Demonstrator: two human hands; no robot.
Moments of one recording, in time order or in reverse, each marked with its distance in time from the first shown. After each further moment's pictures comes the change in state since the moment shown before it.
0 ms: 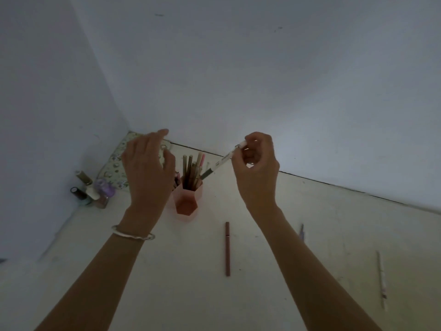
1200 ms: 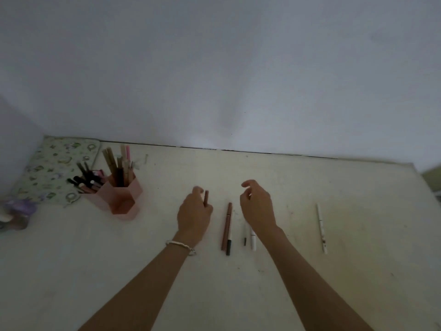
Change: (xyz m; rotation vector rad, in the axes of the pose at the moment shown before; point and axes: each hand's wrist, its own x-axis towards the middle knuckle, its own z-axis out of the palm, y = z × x) left_hand -0.151 0.136 0.110 -0.199 -0.913 -0.295; right_hand -0.068 0.127 -0.157 -0.615 -0.176 0.473
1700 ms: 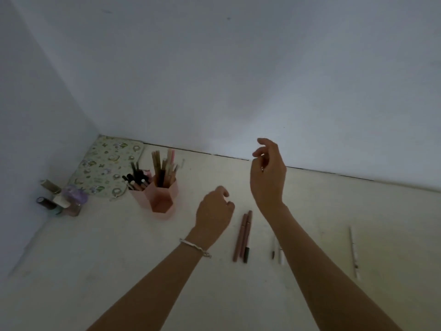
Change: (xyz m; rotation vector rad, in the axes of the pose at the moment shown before) left_hand -0.002 0.001 -0.059 -0.016 0.029 0.053; right_hand 0.030 -0.117 0.010 0.351 0.318 -0.371
